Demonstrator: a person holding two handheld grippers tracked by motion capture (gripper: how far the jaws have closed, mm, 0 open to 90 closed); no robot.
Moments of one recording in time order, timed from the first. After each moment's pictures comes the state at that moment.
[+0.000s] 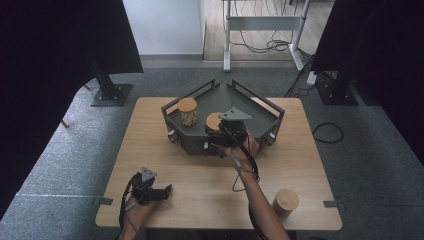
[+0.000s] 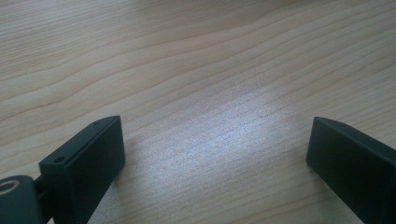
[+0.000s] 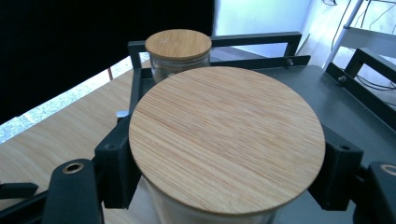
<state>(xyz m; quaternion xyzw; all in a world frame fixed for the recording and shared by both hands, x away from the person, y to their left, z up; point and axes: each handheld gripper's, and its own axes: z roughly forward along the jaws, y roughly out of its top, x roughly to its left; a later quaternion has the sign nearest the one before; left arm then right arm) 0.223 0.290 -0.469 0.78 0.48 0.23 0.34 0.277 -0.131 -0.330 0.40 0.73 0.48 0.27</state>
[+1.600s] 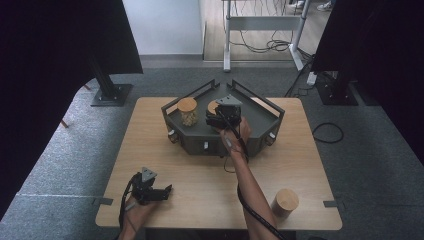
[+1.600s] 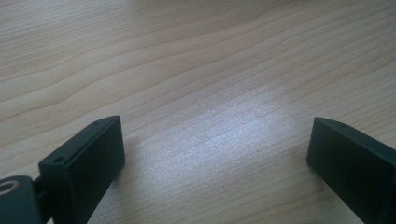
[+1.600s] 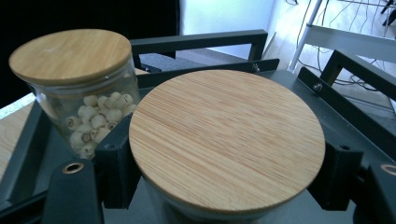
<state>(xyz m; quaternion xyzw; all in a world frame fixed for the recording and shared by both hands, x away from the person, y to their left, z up) 0.223 0.291 -0.469 0.78 0.48 0.22 0.34 0.347 -0.104 -0.357 0.44 0.71 0.46 0.31</state>
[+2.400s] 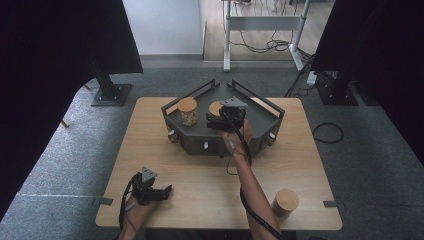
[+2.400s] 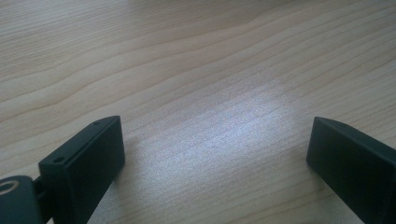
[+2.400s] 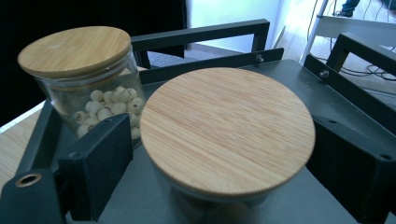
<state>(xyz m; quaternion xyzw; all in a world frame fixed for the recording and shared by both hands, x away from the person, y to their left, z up) 0.224 0.291 -0.469 0.78 0.48 0.22 0.34 0.344 -0.119 -0.361 0.45 0.70 0.48 0.29</state>
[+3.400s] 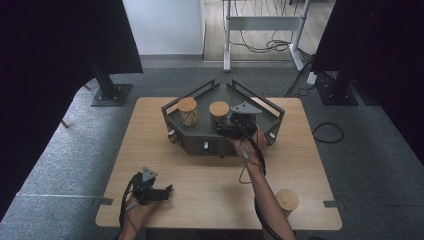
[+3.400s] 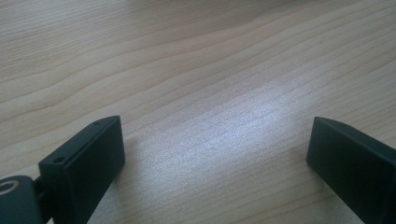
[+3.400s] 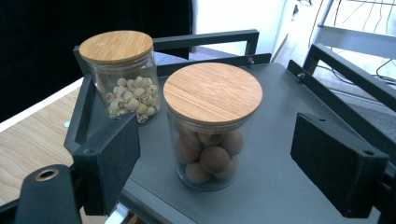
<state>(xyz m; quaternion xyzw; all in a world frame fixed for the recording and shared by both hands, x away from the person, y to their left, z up) 0.224 0.290 -0.469 0.78 0.48 0.22 0.34 0.297 -0.153 -0.339 0.42 0.71 0.48 0.29</state>
